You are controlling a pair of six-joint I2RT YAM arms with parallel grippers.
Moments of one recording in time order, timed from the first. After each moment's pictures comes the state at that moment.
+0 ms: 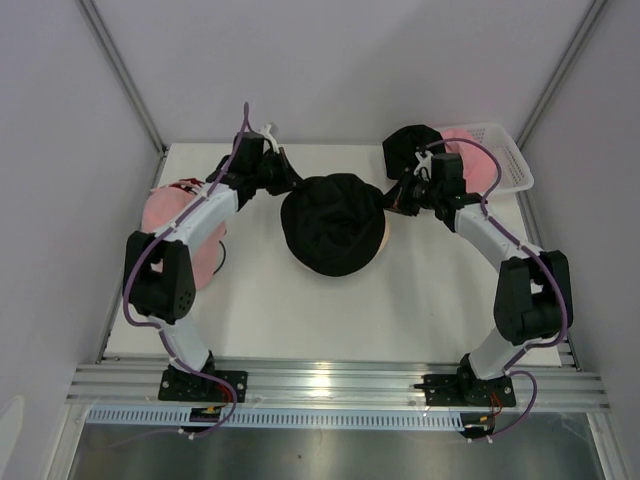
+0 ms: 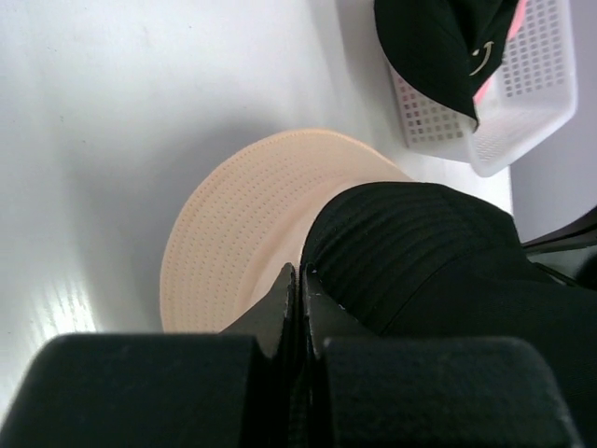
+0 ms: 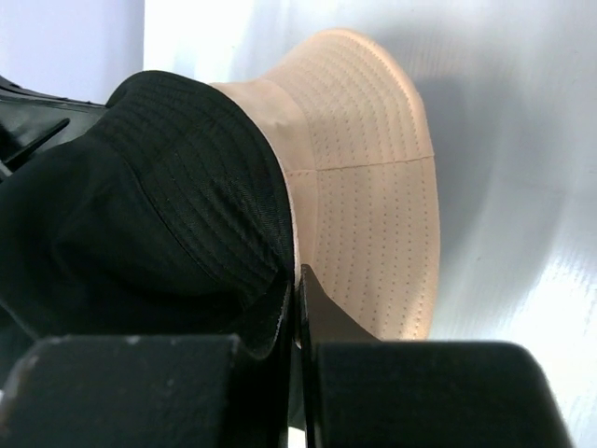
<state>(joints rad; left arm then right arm) -0.29 1.78 1.44 -0.26 0.34 -0.59 0.21 1.65 1.20 -0.15 -0.54 0.64</state>
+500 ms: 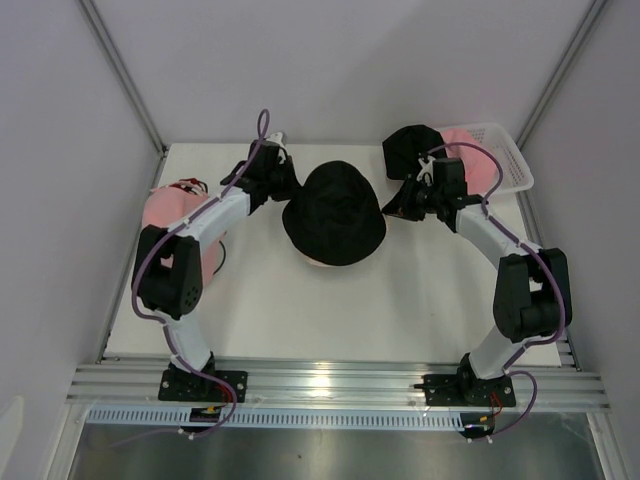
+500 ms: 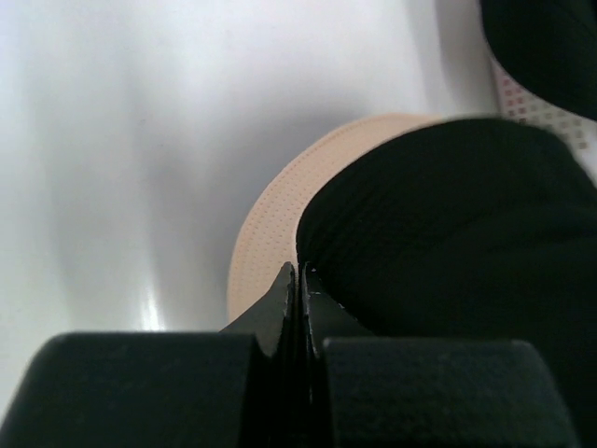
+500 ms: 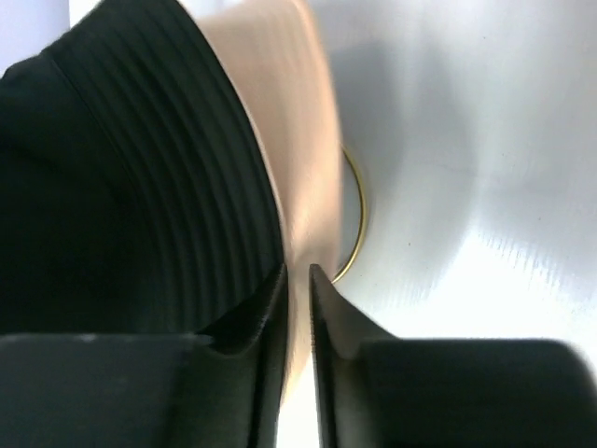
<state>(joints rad) -0.36 1.84 1.44 -0.26 0.13 -0.49 0.21 1.66 1.19 -0.21 -0.48 0.53</state>
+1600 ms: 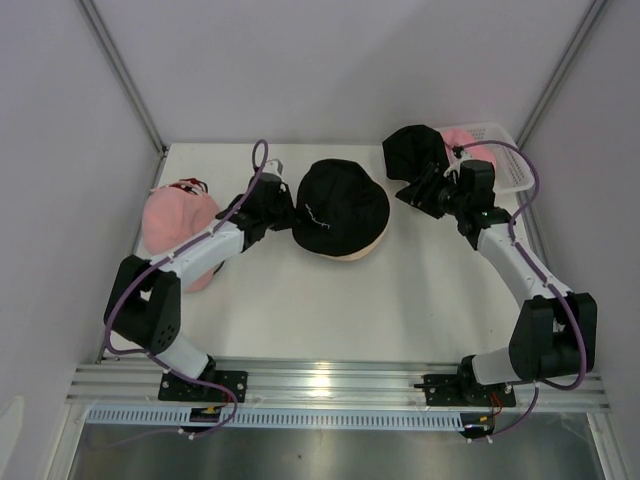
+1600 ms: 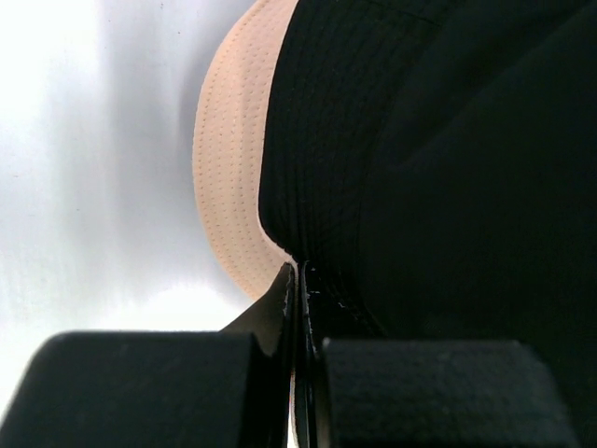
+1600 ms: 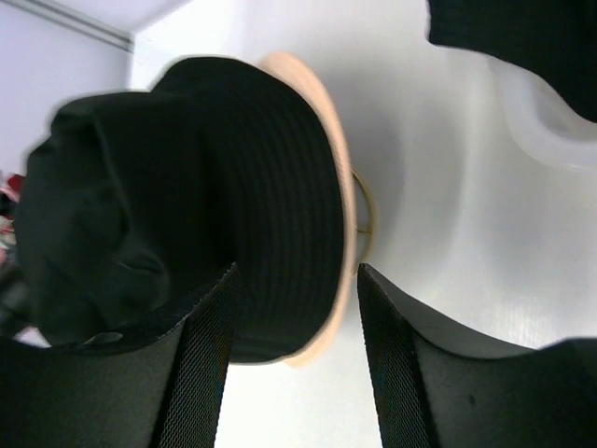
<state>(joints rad) -0.46 1.57 1.10 -0.18 -0.03 -0.56 0.14 1.42 1.08 -0.15 -0.39 0.60</state>
